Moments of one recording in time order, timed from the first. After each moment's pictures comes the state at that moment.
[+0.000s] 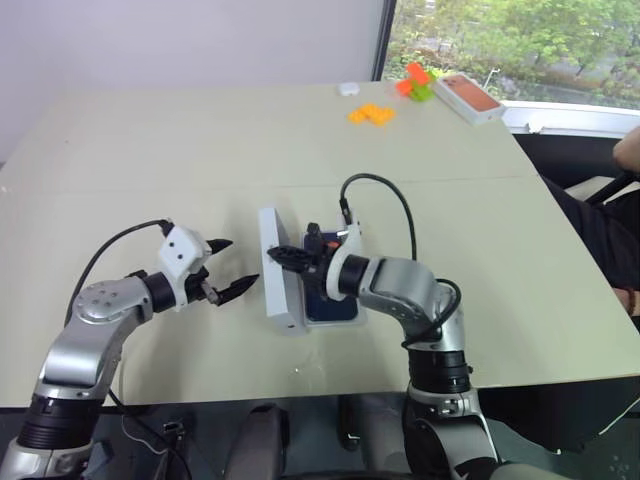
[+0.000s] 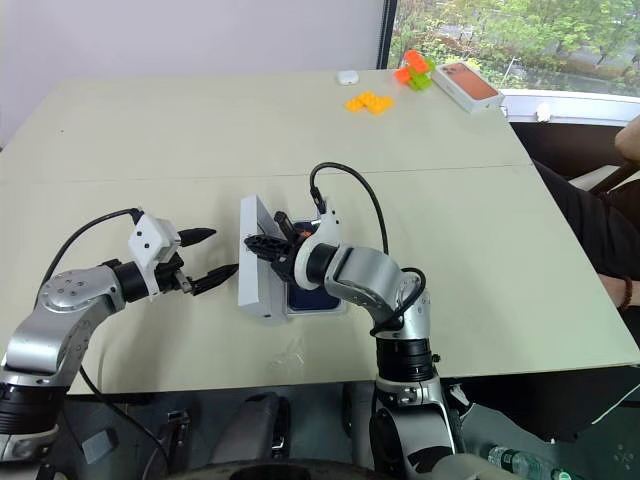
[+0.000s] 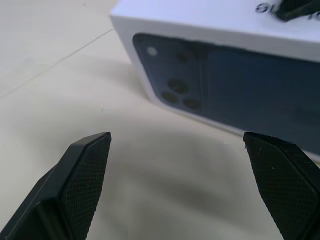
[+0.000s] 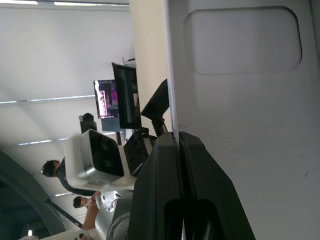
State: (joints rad) left arm -0.13 0.69 0.09 -0.25 -0.36 0.39 -0.81; right arm -0.48 0.14 -0.06 -0.10 1.95 0.96 -0.92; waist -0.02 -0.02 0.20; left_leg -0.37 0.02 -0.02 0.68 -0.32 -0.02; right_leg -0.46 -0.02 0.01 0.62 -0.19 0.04
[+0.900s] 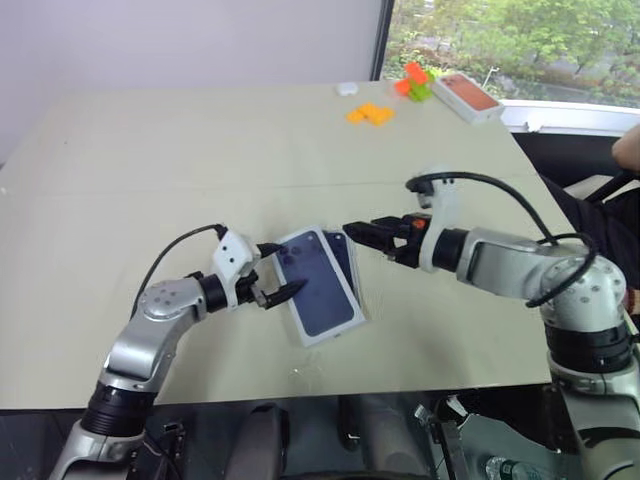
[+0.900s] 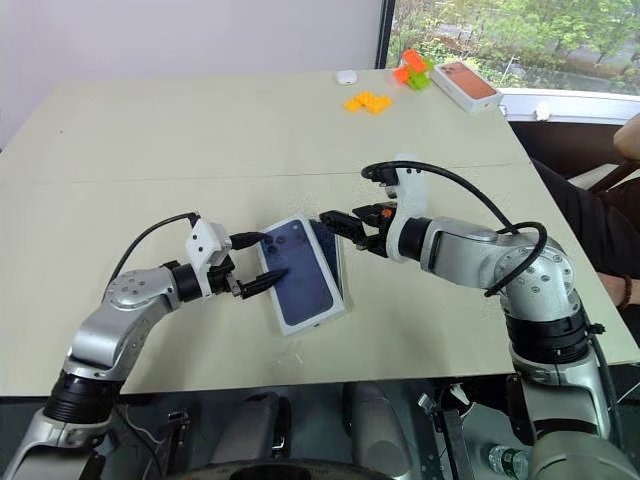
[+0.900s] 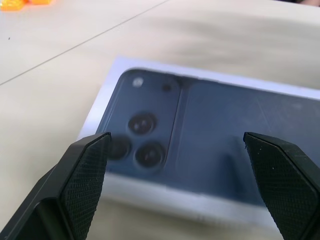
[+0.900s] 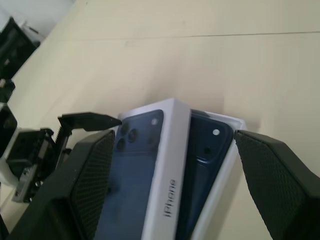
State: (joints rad) left arm -0.21 0.48 -0.06 -0.22 -0.34 0.36 -0.78; right arm -0.58 -0.66 0.02 -0.36 1.39 1.09 -0.18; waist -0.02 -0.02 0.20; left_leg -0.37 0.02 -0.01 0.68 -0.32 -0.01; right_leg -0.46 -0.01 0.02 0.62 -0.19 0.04
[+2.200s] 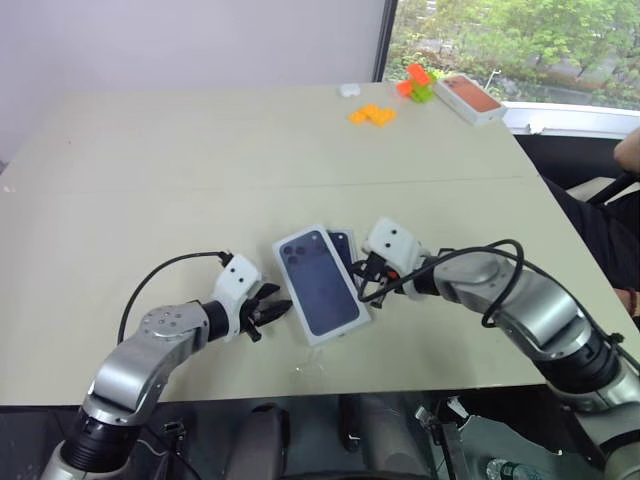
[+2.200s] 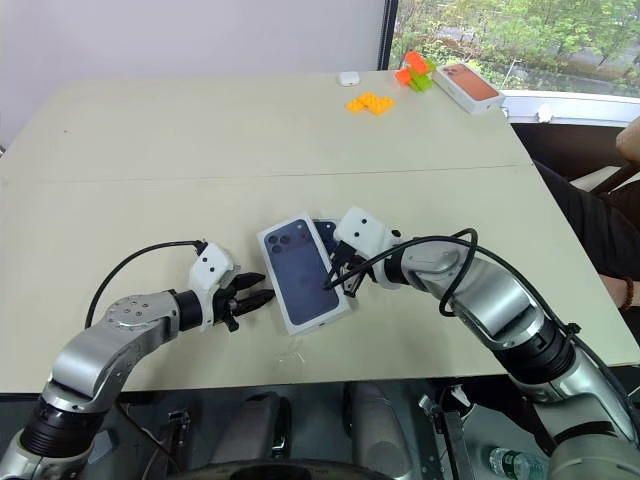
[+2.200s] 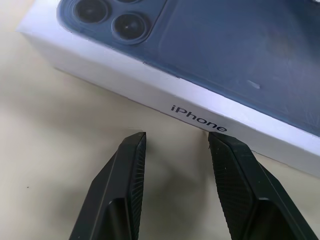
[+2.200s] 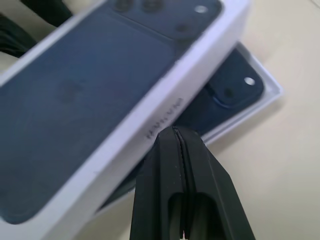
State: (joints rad) left arm -0.10 0.54 -0.10 -0.47 -0.38 0.79 -0.57; right arm -0.56 -0.72 0.38 -0.48 0.44 1.00 0.52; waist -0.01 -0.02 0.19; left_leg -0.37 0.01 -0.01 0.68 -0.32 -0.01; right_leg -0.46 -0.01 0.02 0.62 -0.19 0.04
